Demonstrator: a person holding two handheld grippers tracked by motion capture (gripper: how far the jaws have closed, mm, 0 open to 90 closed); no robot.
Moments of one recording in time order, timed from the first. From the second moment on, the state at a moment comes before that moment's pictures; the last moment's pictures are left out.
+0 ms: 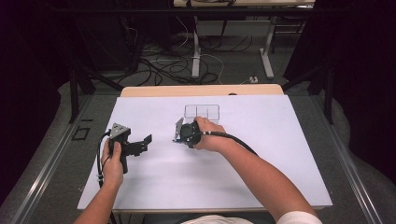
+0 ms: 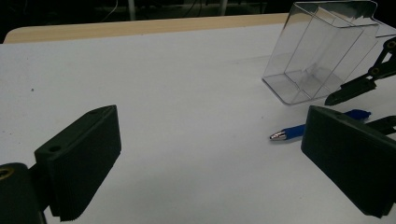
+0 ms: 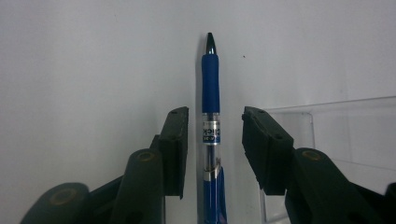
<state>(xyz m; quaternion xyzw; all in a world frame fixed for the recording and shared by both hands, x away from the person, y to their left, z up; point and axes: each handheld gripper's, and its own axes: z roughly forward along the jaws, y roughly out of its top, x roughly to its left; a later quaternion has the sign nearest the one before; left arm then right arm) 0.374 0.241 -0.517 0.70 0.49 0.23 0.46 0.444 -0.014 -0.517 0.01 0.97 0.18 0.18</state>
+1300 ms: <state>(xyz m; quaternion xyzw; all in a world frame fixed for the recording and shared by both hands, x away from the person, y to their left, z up) 0.375 0.242 -0.518 0.71 0.49 0.23 0.45 0.455 0.006 -0.537 -0.01 0.97 0.16 0.18</state>
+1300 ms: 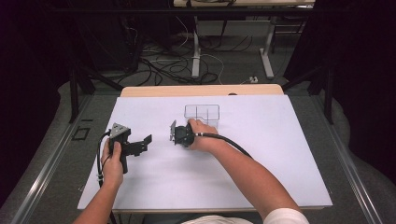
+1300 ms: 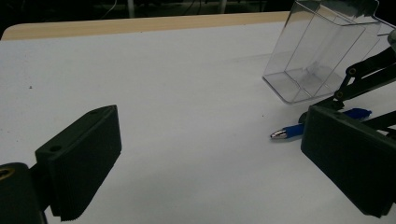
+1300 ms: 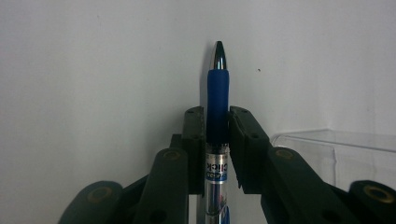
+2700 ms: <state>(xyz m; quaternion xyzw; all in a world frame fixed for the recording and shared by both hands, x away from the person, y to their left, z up) 0.376 0.243 -0.518 0.71 0.49 0.23 0.45 0.443 0.008 -0.513 0.03 0.97 0.16 0.19</state>
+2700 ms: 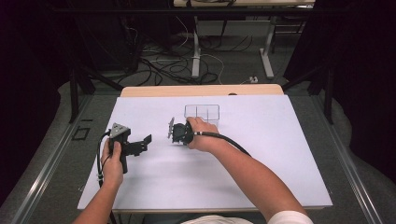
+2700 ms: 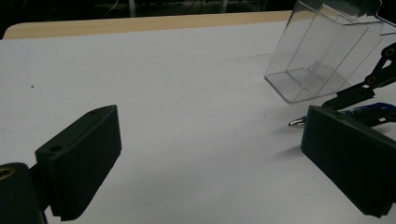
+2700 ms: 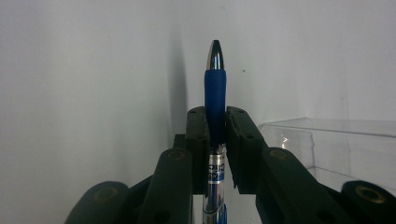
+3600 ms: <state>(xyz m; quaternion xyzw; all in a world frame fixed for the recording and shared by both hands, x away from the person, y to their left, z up) 0.376 0.245 -0.518 0.70 0.50 0.23 0.45 0.444 -0.005 -0.450 0.14 0.89 0.38 0.19</state>
